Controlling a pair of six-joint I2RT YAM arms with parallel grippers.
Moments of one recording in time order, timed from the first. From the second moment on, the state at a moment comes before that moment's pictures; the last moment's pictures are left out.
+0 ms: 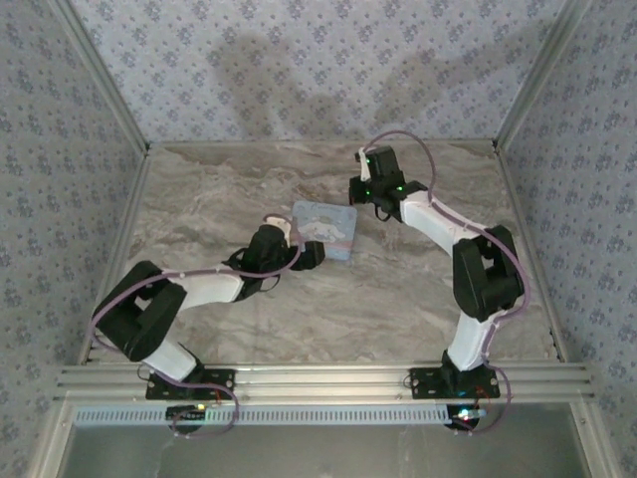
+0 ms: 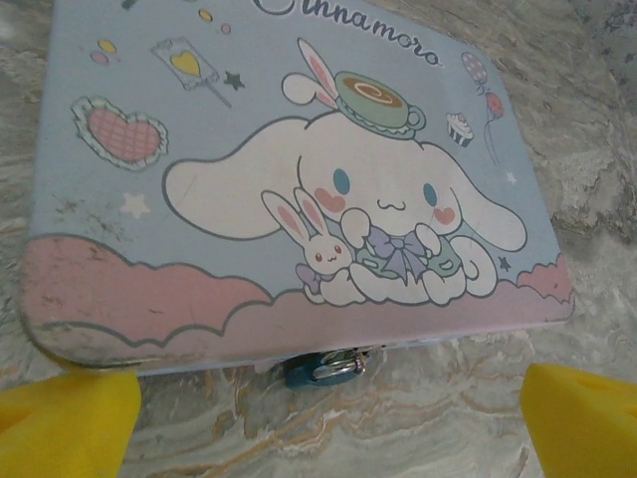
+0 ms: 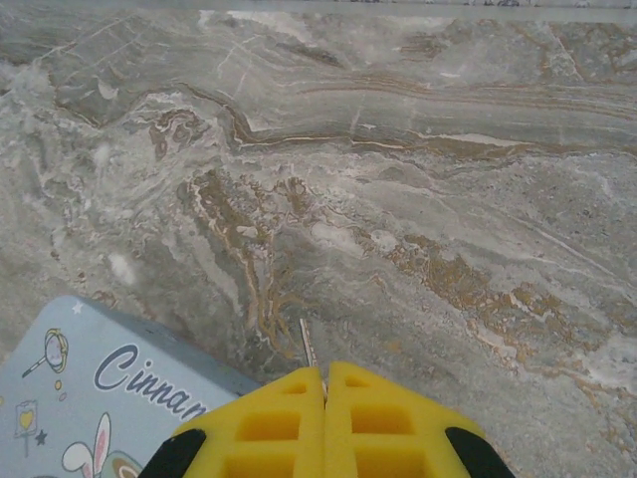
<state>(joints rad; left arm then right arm) -0.69 1.58 0.65 0.38 0.06 -0.61 0.42 1.82 1.37 -0.24 -0.03 0.21</state>
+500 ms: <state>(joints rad) -0.73 1.71 0.63 0.58 0.16 -0.60 0.43 1.97 1.48 -0.33 0.04 0.11</state>
